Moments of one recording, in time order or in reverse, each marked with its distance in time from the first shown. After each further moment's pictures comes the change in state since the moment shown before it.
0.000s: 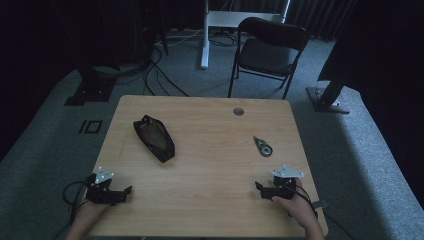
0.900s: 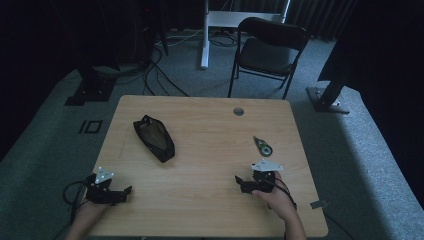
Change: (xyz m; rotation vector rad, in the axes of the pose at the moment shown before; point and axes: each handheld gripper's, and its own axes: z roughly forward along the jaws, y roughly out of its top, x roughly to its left) left arm 0.000 0.000 0.000 0.000 0.000 0.000; right arm 0.044 0.037 0.029 -0.057 0.084 -0.038
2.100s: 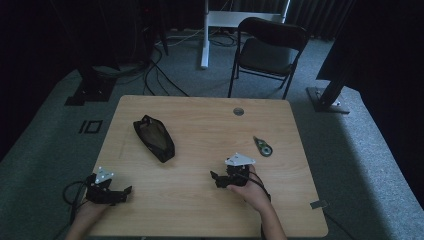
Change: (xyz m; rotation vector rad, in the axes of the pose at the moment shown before) left arm 0.000 0.000 0.000 0.000 0.000 0.000; right arm 0.052 0.038 0.046 -0.036 0.076 -0.048
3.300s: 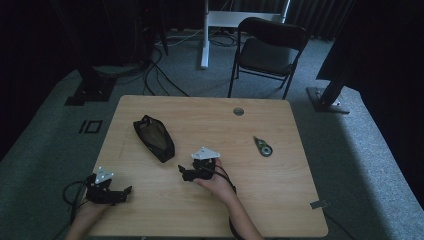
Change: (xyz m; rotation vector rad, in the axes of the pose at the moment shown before) left arm 0.000 0.000 0.000 0.000 0.000 0.000; right arm 0.062 0.043 0.071 -0.061 0.076 0.012
